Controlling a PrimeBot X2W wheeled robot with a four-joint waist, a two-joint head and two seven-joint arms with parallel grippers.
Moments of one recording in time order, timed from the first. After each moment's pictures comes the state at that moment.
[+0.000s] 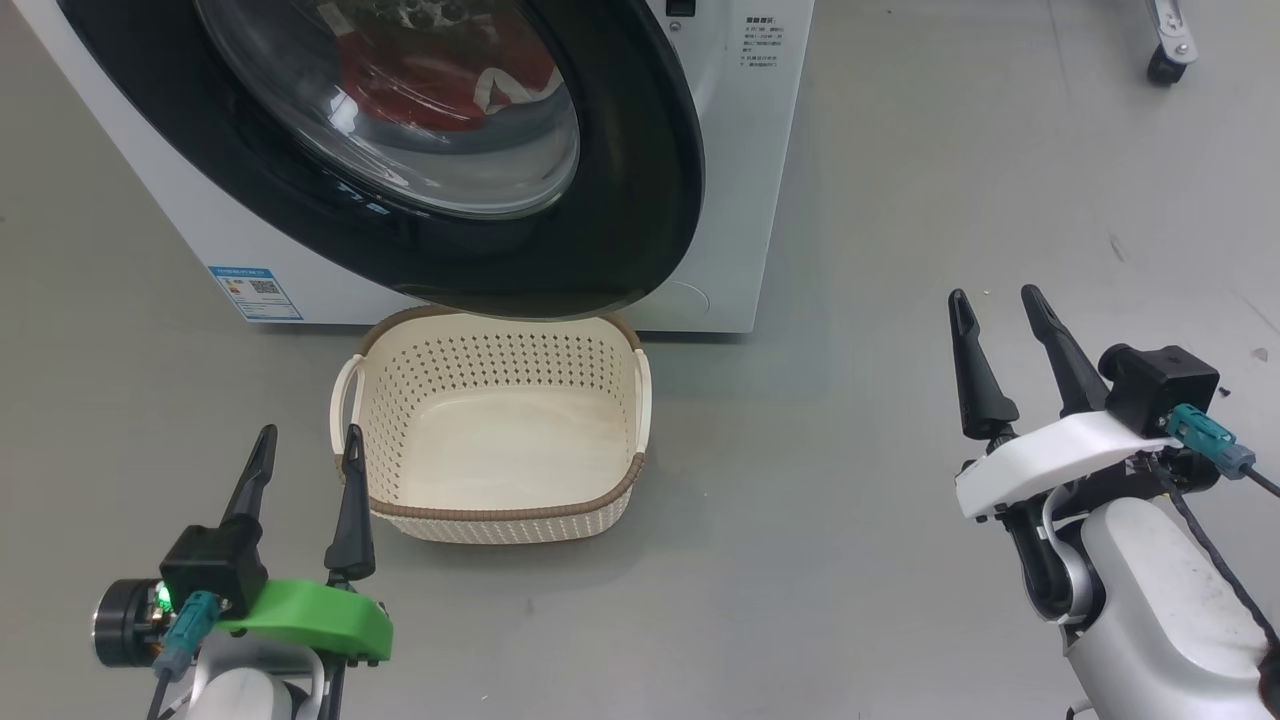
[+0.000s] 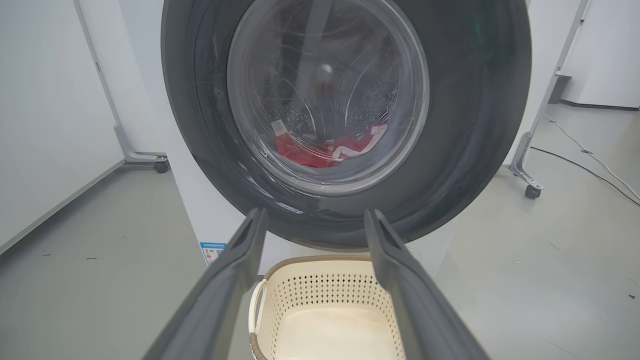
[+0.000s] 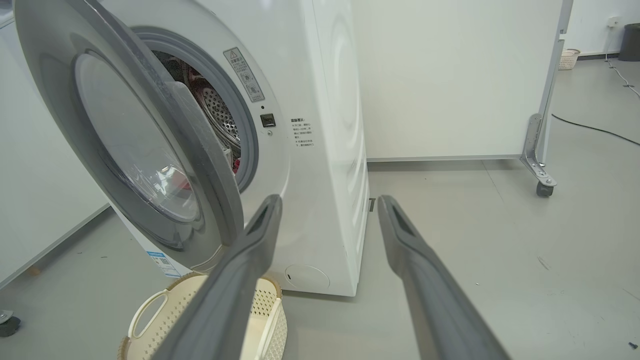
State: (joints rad) left arm -0.12 0.05 -0.11 0.24 -0.26 0.03 -0.25; right arm -0.32 -0.22 0.35 0.32 0.59 0.06 -0.23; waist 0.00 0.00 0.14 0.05
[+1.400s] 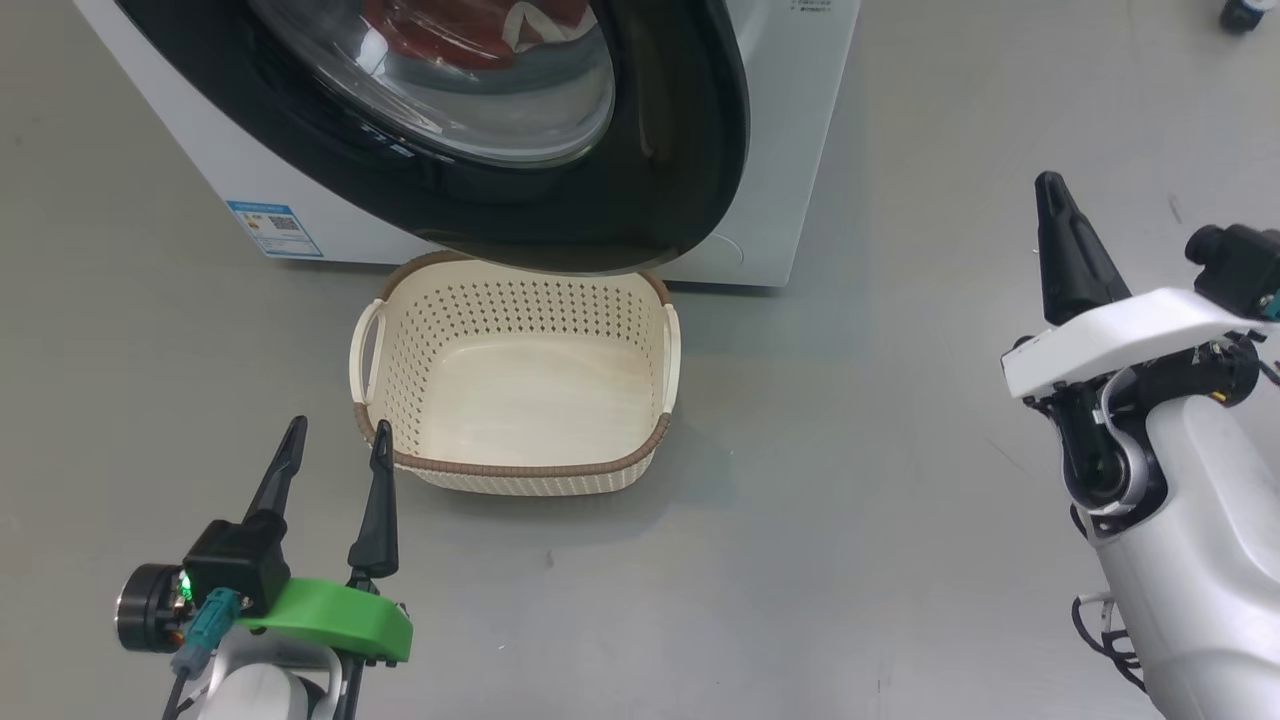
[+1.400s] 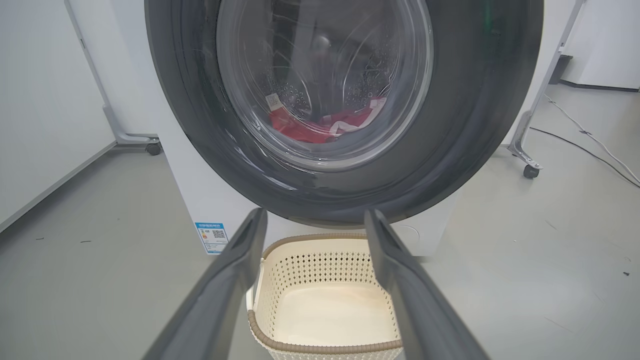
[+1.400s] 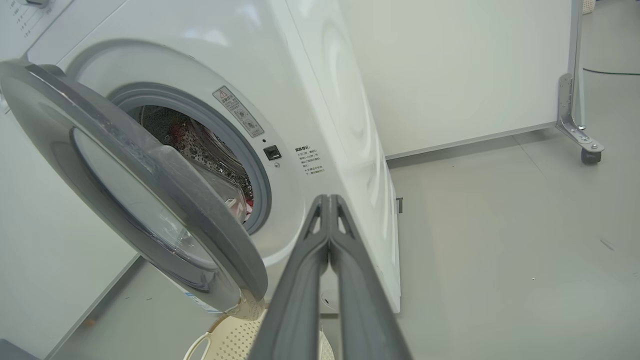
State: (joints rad) left arm -0.12 0.05 -0.14 0.22 -0.25 0.00 -0.25; right arm -0.43 -0.22 0.26 0.28 0.75 0.07 -0.11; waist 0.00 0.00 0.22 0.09
